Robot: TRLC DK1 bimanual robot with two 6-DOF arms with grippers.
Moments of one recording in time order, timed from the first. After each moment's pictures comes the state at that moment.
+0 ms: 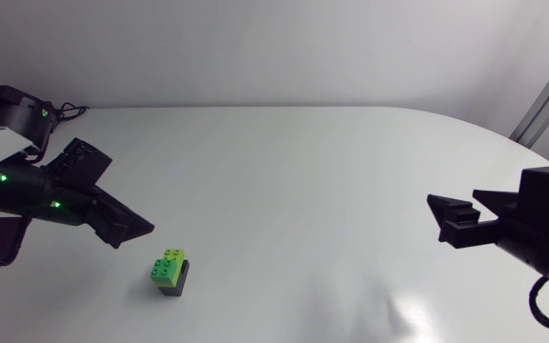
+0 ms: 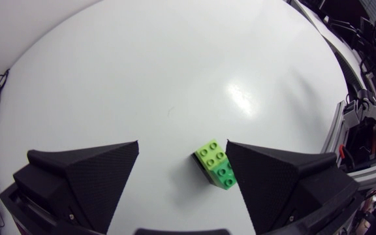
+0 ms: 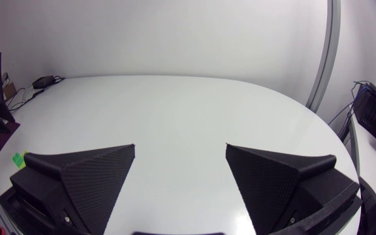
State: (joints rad) left arm -0.04 1.20 0.86 -0.75 0.33 0.48; right arm 0.04 0.57 0.43 -0.21 -0.09 -0.02
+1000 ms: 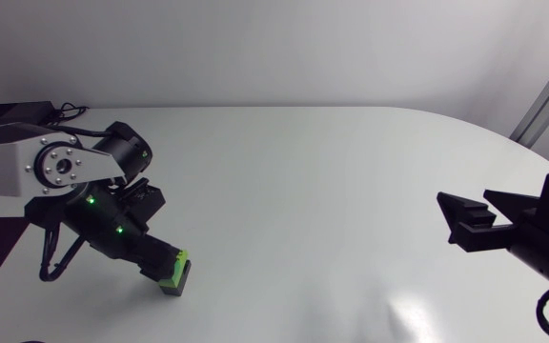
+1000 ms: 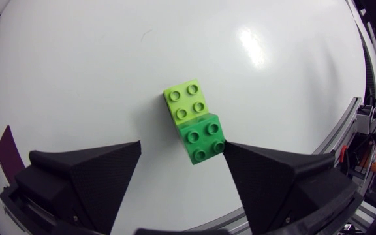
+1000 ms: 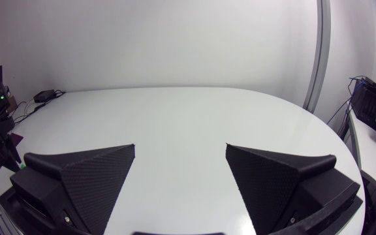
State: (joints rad) left arm -0.35 1.41 0.89 -0.93 0.07 0.08; right arm 0.03 0.45 0.41 -0.24 -0.09 0.03
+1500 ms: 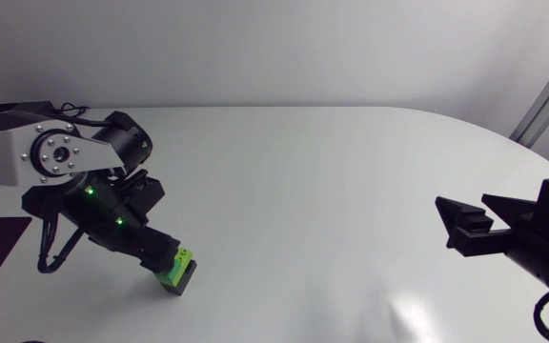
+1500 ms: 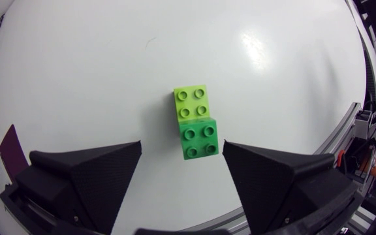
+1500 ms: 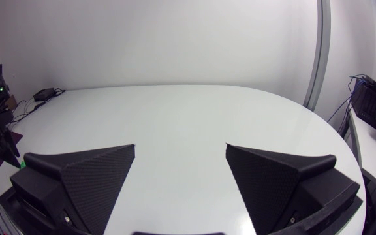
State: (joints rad) left arm -0.36 1.41 0.94 -0.96 0.06 0.06; right arm 0.03 0.43 0.39 -0.24 -0.09 0.03
